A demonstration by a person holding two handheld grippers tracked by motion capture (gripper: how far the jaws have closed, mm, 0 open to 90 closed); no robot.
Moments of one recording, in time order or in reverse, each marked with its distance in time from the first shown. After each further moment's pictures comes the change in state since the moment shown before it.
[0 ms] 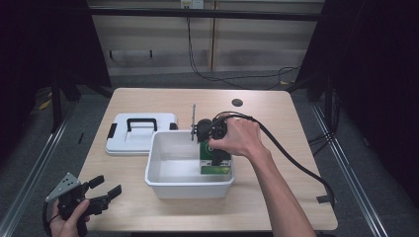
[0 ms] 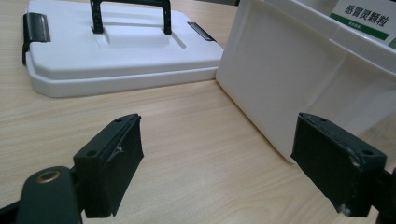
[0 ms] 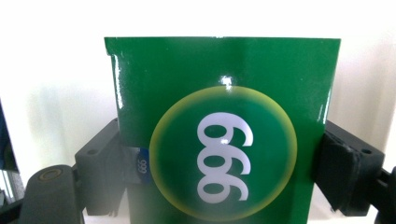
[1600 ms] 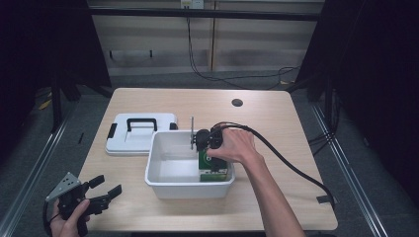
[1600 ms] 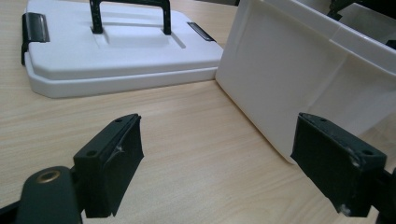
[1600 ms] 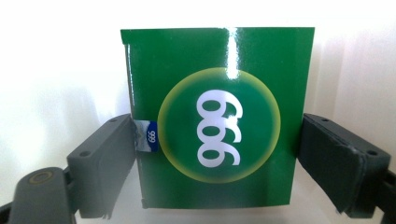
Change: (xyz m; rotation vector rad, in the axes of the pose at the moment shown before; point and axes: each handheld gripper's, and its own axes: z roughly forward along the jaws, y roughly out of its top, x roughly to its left) left arm 0.000 0.000 0.001 -0.001 -0.005 -0.003; right arm -0.007 0.002 0.048 0.034 -0.029 0.003
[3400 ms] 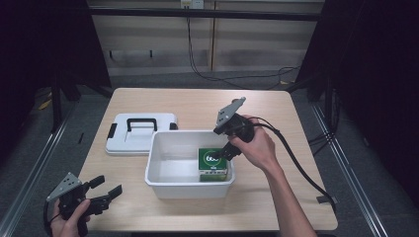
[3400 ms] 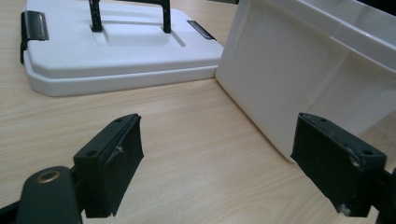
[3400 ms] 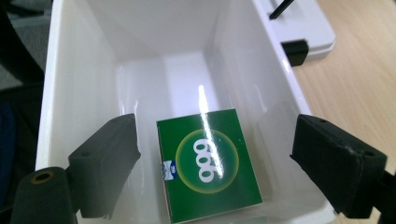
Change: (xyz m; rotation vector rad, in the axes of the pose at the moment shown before) left arm -0.001 -0.001 0.000 -0.002 0.006 -0.004; right arm 0.023 -0.074 -0.058 -0.686 -0.114 0.173
